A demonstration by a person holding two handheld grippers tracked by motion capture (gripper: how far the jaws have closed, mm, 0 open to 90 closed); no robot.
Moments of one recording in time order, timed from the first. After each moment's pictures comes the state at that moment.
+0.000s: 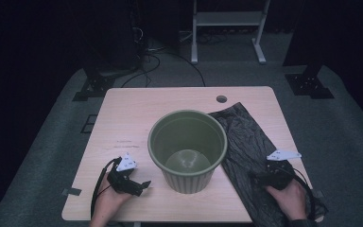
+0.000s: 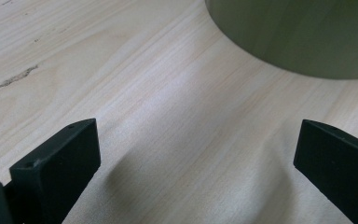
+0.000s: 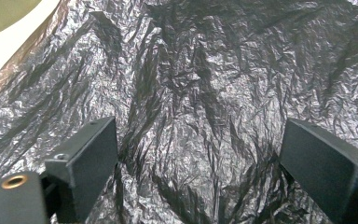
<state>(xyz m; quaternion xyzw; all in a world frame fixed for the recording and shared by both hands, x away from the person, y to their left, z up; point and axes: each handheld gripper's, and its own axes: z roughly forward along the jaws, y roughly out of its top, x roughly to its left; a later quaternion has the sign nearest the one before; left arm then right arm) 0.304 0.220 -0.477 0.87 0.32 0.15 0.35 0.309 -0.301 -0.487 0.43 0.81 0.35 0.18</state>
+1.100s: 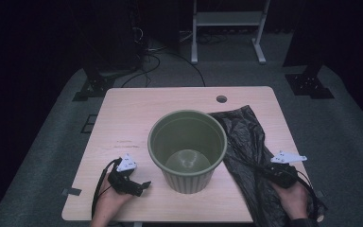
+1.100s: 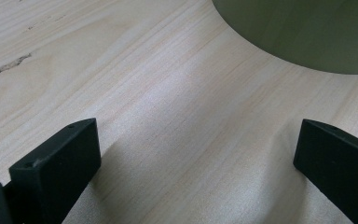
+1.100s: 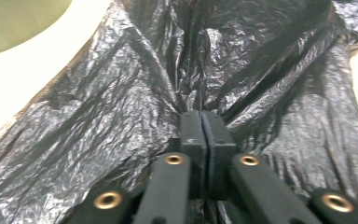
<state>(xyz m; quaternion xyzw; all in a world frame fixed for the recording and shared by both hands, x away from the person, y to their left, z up) 0.306 0.223 -0.484 0.86 0.33 0.14 0.36 0.300 -0.308 -0.484 0.42 0.81 0.38 0.18</state>
